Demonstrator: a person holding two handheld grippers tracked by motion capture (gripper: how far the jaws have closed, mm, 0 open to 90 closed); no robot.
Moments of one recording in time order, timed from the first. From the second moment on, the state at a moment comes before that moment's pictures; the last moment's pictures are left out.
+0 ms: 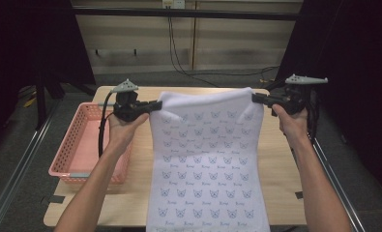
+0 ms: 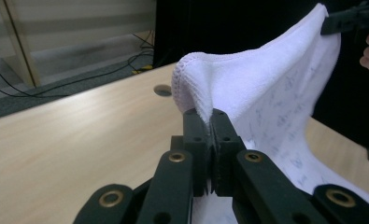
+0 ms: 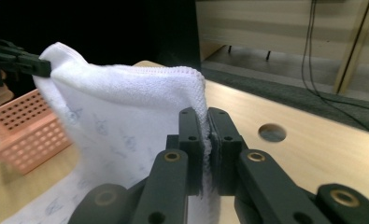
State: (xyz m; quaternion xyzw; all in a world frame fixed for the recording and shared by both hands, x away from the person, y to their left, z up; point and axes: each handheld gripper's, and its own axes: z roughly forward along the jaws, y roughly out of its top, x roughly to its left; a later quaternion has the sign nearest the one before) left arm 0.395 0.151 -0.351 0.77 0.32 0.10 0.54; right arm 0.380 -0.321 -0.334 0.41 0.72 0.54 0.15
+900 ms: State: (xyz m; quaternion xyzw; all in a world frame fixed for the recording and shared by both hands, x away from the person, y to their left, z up) left arm 0.239 0.167 -0.462 0.82 0.33 -0.03 0.46; right arm 0.219 -0.321 -0.457 0.41 0.80 0.45 0.01
